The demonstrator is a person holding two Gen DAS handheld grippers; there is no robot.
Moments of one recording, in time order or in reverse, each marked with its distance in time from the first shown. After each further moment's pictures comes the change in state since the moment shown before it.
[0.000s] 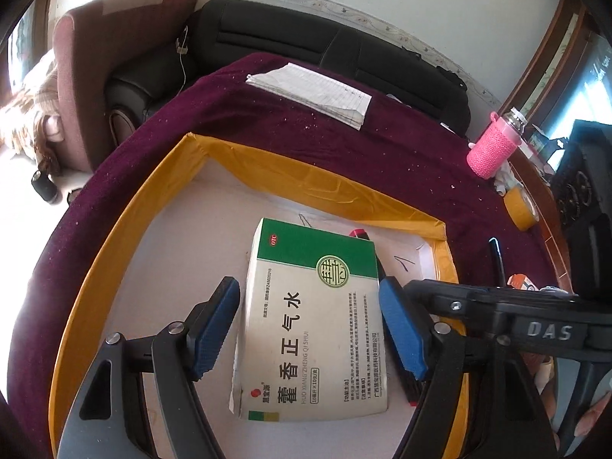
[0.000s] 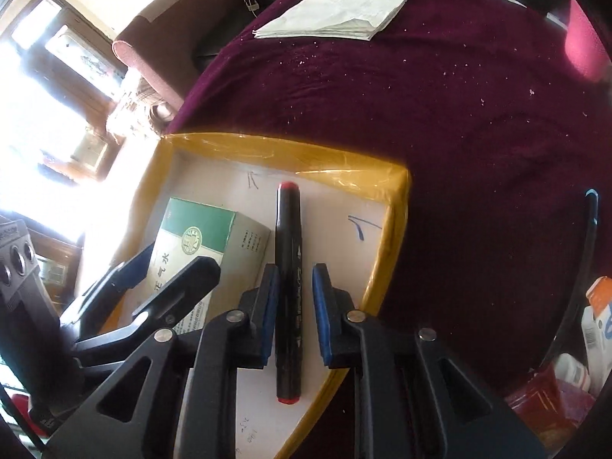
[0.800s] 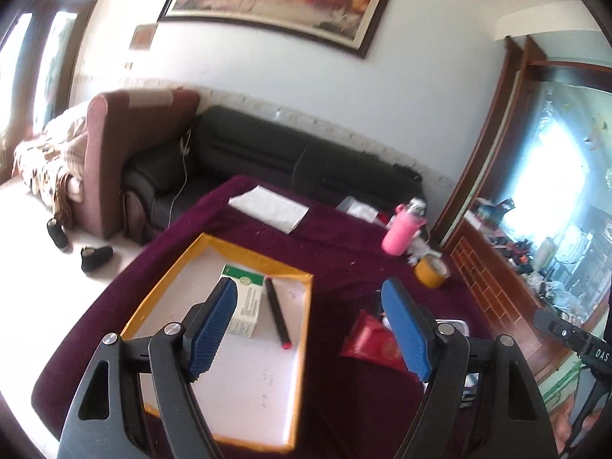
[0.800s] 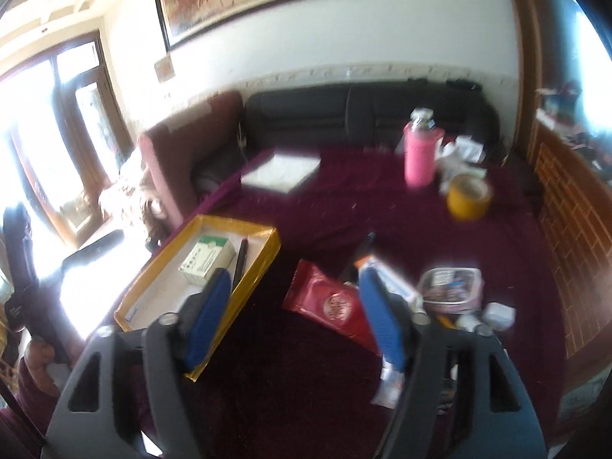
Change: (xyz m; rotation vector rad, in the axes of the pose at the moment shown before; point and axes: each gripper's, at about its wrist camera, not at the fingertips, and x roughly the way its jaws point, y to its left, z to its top) left arm -0.255 -0.090 -0.084 0.018 -0.434 -0.060; right arm -0.337 -0.020 -0.223 -0.133 -0.600 -0.190
